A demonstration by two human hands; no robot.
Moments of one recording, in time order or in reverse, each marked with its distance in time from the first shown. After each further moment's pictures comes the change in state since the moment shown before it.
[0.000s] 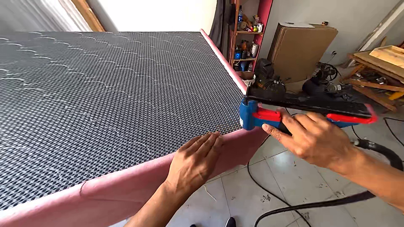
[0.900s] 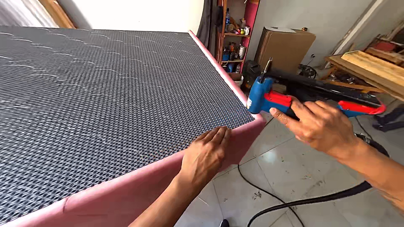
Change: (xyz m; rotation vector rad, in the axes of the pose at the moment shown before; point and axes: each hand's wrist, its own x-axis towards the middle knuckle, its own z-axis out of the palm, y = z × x) left_hand 0.028 0.017 0.015 -0.086 -0.146 -0.017; right_hand -0.004 0.017 -0.030 -0.103 -0.056 0.130
